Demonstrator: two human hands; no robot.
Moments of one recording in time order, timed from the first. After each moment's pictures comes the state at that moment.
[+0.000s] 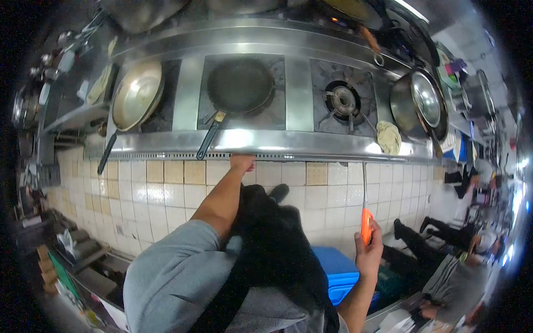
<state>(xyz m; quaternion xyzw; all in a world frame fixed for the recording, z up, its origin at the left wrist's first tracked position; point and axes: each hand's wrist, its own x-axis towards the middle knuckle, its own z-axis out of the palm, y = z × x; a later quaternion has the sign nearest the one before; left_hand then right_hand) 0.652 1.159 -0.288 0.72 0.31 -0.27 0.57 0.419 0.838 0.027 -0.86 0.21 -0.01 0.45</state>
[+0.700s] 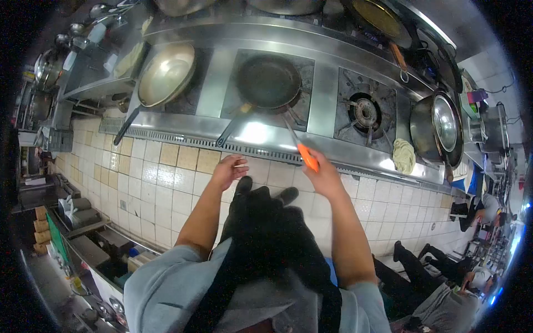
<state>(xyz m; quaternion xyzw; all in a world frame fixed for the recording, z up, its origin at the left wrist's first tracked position) 0.577 1.254 -0.203 0.46 0.31 -0.22 0.80 0.616 0.940 -0.060 -0.89 -0.03 0.19 0.42</state>
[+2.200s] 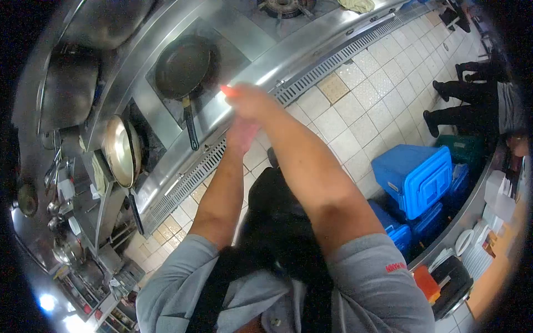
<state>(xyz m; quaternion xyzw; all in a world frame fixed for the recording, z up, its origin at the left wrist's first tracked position) 0.627 1.195 -0.234 0.36 0.10 -0.41 0.83 0.628 1.061 -0.095 -0.79 0.22 0.13 0.56</state>
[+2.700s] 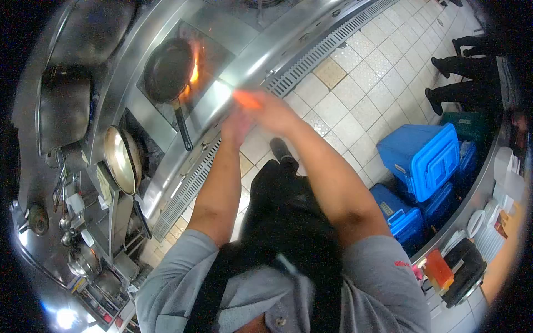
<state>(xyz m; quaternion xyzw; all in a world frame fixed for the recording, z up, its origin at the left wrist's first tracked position) 0.640 1.217 -0.323 0.60 -0.06 -0.33 0.73 0.544 1.045 -0.097 -0.72 0.23 0.06 0.65</state>
